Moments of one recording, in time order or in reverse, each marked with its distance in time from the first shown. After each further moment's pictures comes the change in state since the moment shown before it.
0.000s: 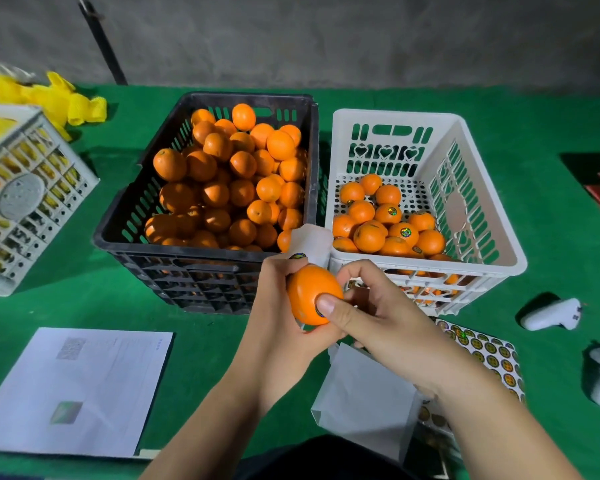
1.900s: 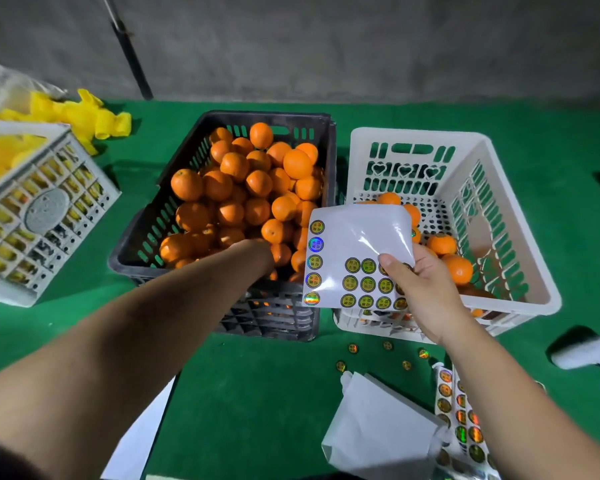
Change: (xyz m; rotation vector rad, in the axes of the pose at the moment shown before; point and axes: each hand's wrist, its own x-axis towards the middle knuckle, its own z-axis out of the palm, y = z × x) left_hand 0.198 -0.033 -0.045 1.447 -0.754 -0.765; right_hand 0.116 0.068 -0.069 0.238 0.286 -0.239
